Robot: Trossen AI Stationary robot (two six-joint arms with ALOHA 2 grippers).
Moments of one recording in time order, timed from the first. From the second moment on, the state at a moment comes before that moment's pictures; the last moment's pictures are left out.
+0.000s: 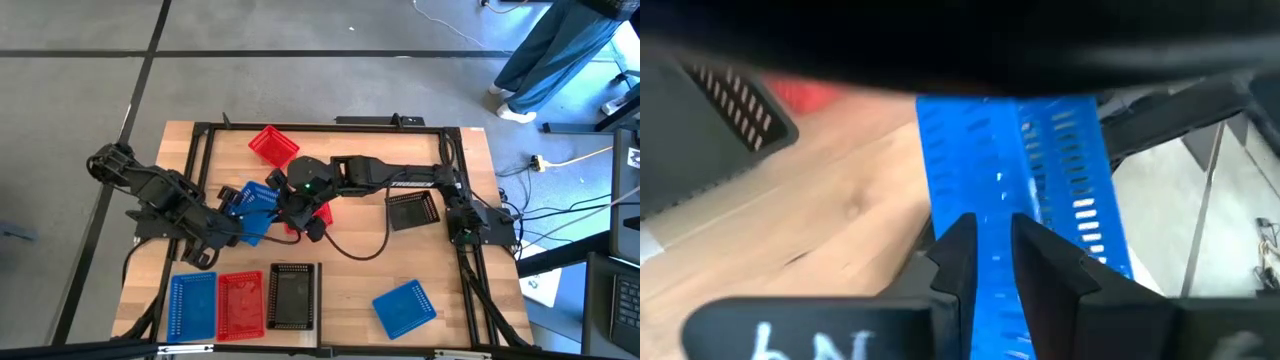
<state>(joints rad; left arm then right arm) -0.53 1.35 1.67 -1.50 -0.17 -0.09 0.08 2.14 2.34 -0.79 -0.20 -0.85</state>
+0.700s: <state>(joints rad) -0.53 1.35 1.67 -1.51 -0.11 -0.10 0.08 2.15 2.34 -0.72 -0.17 -0.87</state>
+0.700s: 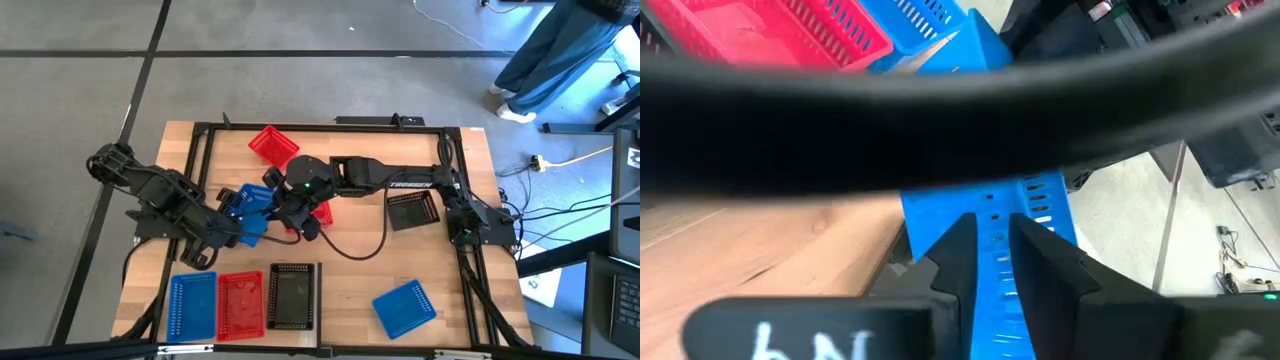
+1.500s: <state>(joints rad) -0.48 1.35 1.67 -1.57 -0.08 -0.17 0.09 2.15 2.34 -0.73 -0.17 -0.87</state>
